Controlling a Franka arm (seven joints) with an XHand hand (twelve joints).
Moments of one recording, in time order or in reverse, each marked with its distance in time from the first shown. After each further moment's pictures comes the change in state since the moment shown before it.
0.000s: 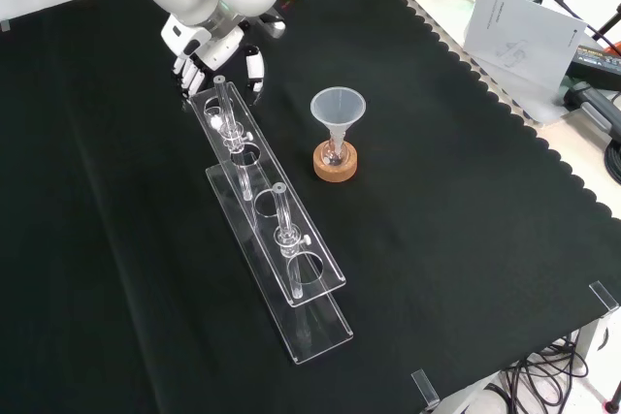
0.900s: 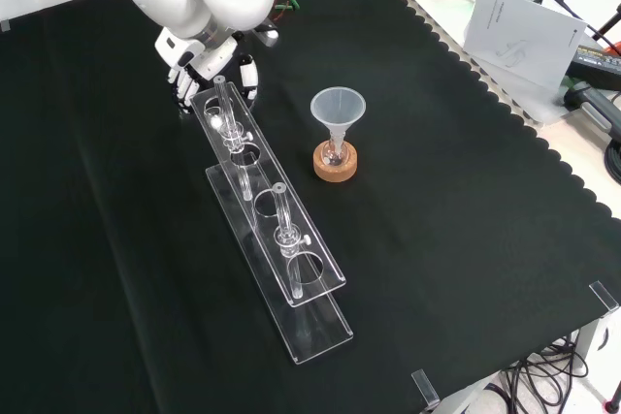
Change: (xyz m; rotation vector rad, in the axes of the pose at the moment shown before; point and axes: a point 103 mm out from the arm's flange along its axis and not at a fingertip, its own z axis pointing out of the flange) arm -0.003 0.019 0.007 0.013 -0.028 -0.002
